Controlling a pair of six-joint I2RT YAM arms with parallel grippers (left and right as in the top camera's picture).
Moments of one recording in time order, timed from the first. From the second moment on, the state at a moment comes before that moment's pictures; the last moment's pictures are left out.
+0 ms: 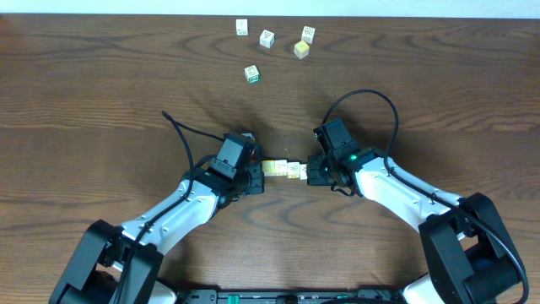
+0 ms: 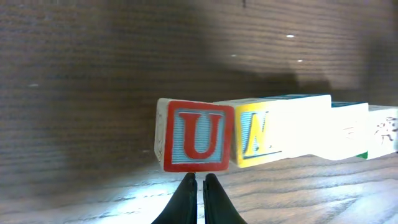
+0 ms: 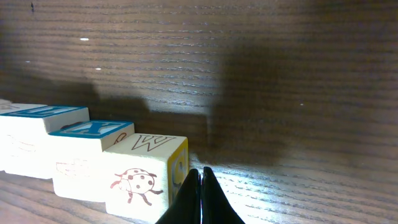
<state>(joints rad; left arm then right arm) -0.51 1.54 0.69 -0.22 0.14 -0.56 0.50 1.70 0.88 -0.40 -0.08 0.51</state>
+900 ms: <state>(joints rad) -0.51 1.54 0.69 -0.21 0.14 -0.56 0.50 1.70 0.88 -0.40 -0.08 0.51</state>
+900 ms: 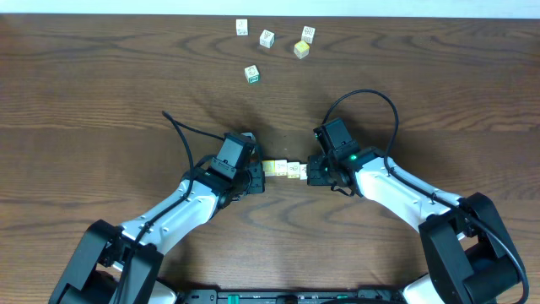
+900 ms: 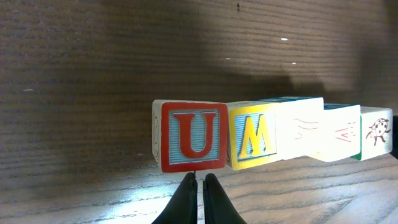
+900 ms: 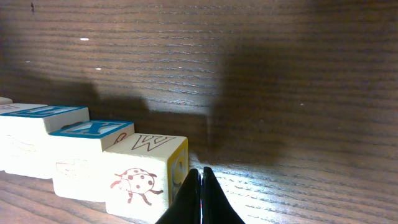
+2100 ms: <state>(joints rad) -0.59 1.54 0.69 -0.32 0.10 -0.56 0.53 1.70 0.88 -0.54 -0.09 0.54</state>
